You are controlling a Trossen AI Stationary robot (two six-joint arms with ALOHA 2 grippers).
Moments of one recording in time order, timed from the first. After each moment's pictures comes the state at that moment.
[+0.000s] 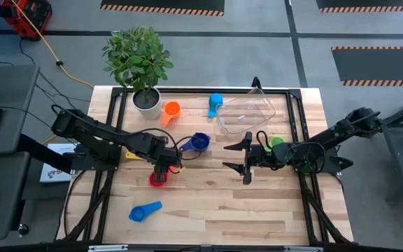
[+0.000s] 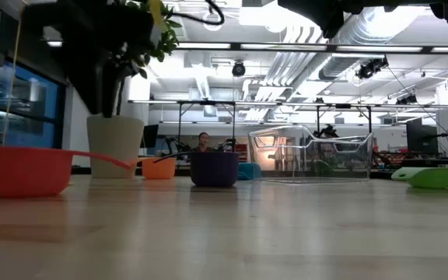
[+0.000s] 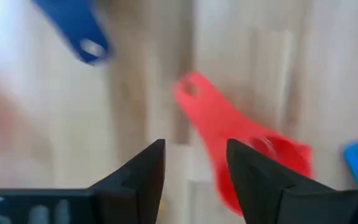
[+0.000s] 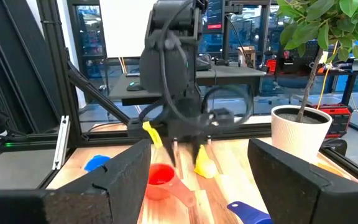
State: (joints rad) left arm -0.21 1.53 1.13 -1.00 -0.14 -0.21; right arm 0.35 1.24 0.54 0.74 0.42 0.00
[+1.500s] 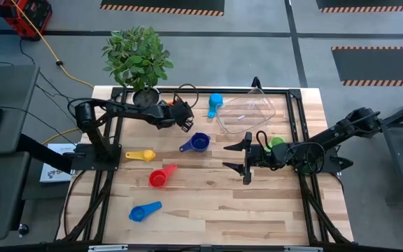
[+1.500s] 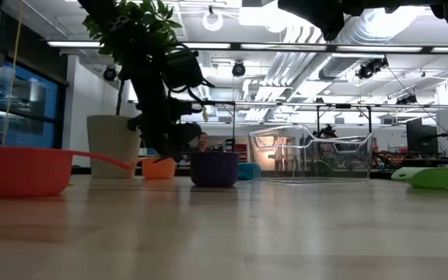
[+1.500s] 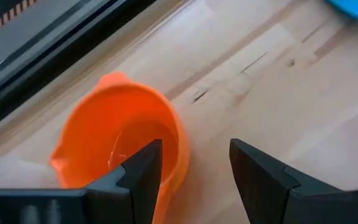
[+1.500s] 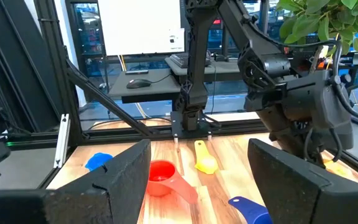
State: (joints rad) left arm 0.36 1.76 0.98 -0.32 -0.52 -0.41; right arm 0.35 1.24 0.54 0.72 0.42 0.02
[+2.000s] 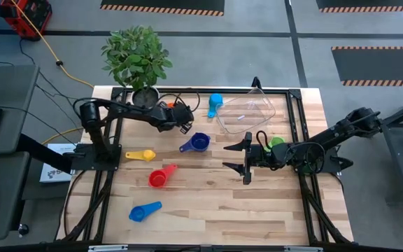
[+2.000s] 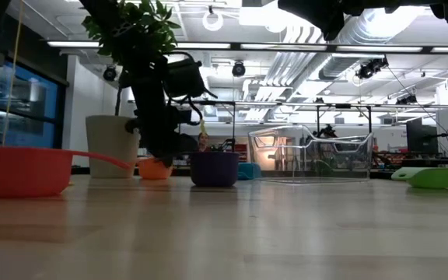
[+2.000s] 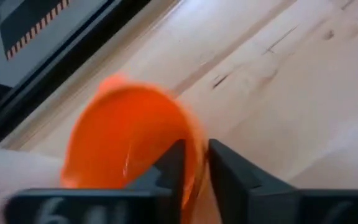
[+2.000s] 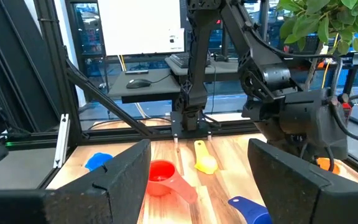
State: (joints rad) left arm 0.34 1.80 0.98 -0.34 -0.62 -0.39; right arm 0.35 1.24 0.54 0.72 0.42 0.02
